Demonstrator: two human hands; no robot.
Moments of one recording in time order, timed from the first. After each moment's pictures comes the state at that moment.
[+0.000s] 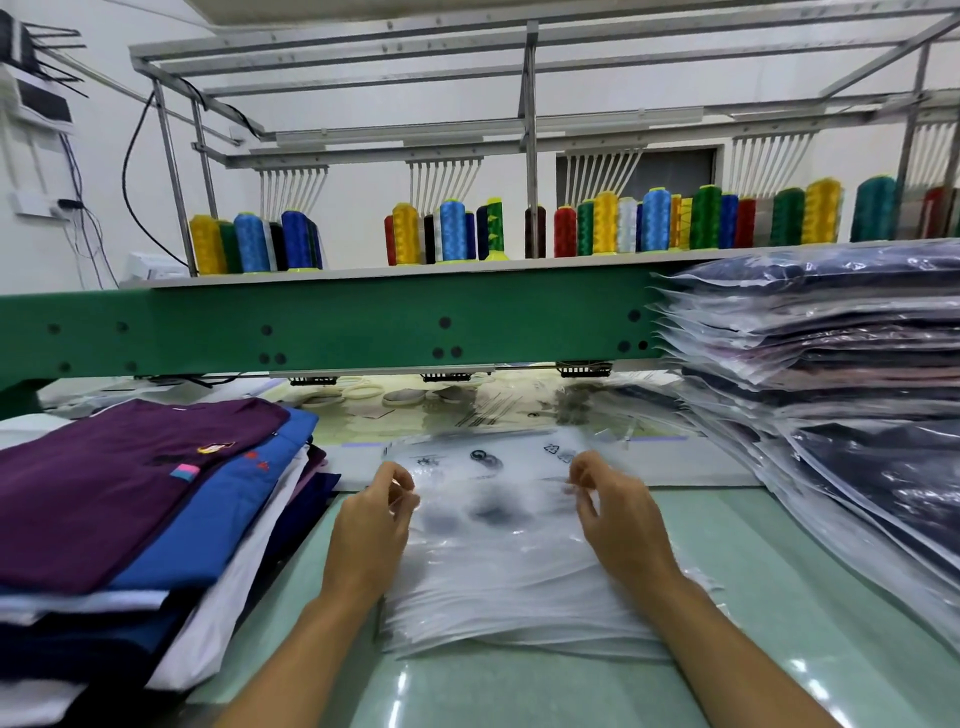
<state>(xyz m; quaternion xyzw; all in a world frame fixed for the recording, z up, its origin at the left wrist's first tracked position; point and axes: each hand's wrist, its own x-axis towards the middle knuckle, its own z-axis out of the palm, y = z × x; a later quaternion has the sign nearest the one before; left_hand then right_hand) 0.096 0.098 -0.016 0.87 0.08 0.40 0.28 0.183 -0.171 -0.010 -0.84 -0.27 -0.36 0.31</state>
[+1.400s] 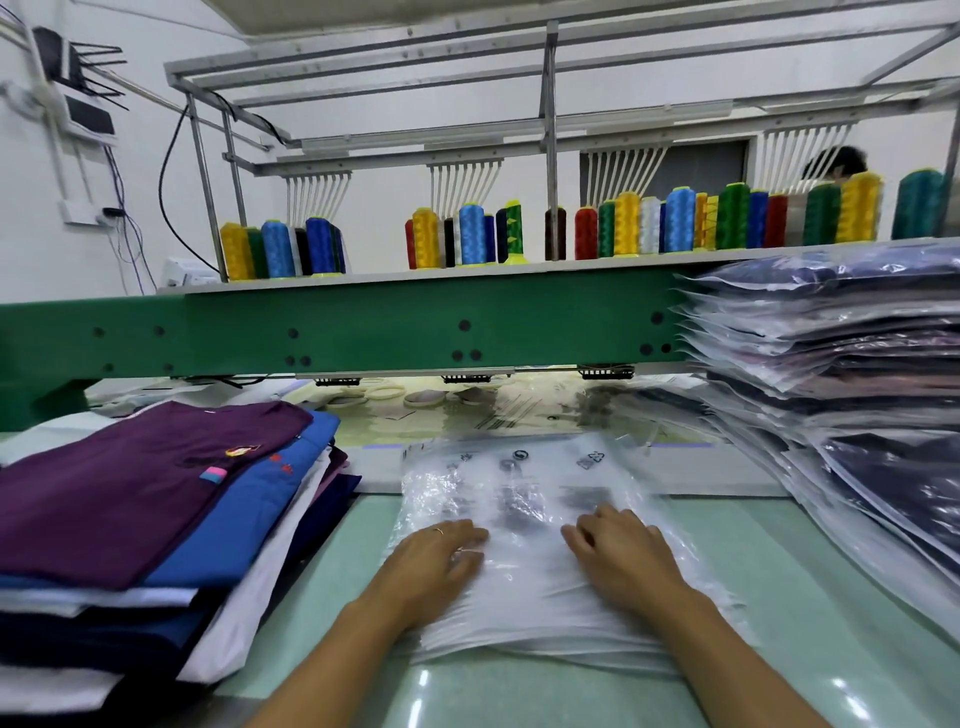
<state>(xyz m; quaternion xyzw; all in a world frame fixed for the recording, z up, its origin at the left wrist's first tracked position) 0.106 0.086 -0.038 0.97 -0.02 0.14 0.18 0.192 -0.169 -0.027 -0.96 -0.22 -0.08 0.16</state>
